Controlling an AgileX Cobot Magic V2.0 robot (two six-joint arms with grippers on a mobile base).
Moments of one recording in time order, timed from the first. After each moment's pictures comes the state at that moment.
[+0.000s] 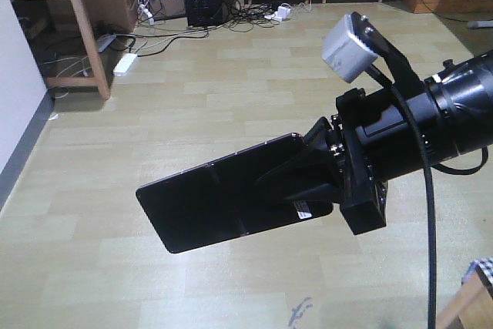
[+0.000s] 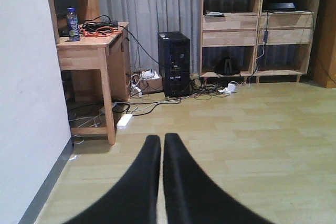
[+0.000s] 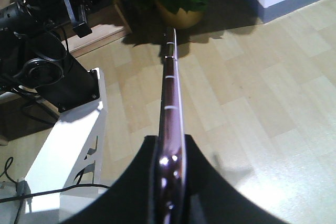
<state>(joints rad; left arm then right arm) 0.06 -0.02 0.03 -0.03 0.09 0.04 0.33 1.33 -1.19 0.95 1.24 -1.02</state>
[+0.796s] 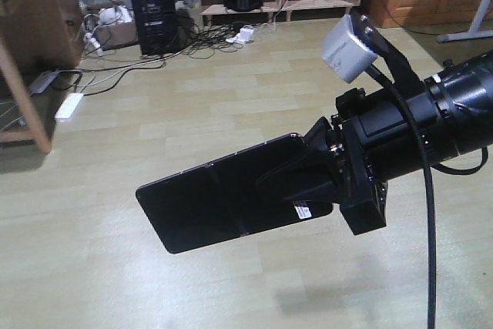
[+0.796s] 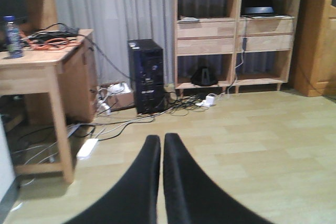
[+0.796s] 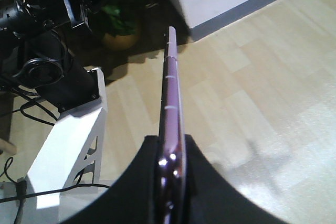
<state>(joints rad) 0.06 -0.02 0.03 -0.03 0.09 0.04 0.33 1.33 -1.19 0.95 1.24 -1.02</state>
